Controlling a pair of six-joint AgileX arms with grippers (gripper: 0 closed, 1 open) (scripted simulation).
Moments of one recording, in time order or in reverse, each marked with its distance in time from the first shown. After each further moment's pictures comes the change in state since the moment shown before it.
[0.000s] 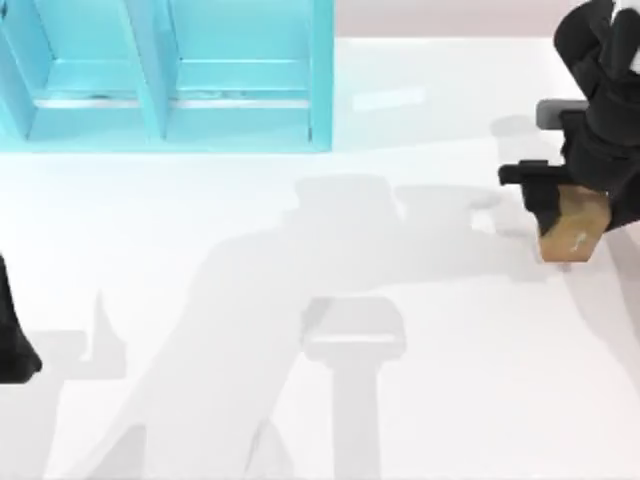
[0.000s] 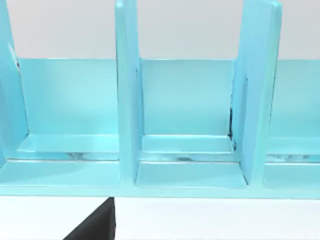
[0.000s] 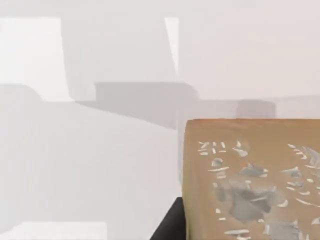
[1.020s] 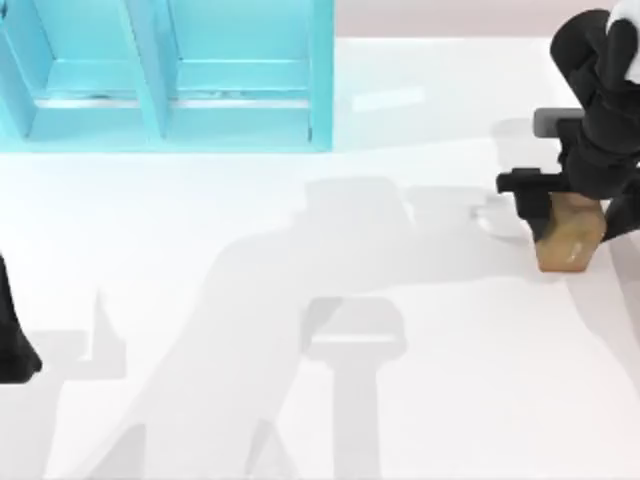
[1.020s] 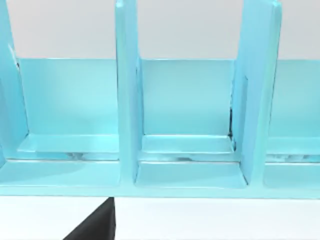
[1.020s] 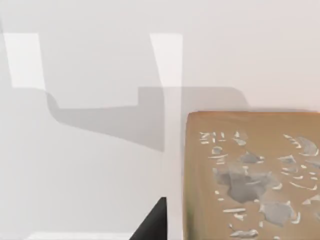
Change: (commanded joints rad) left arm 0.000 0.000 0.000 0.000 0.000 0.000; right arm 0.001 0.008 -0.016 0.018 -0.001 -0.002
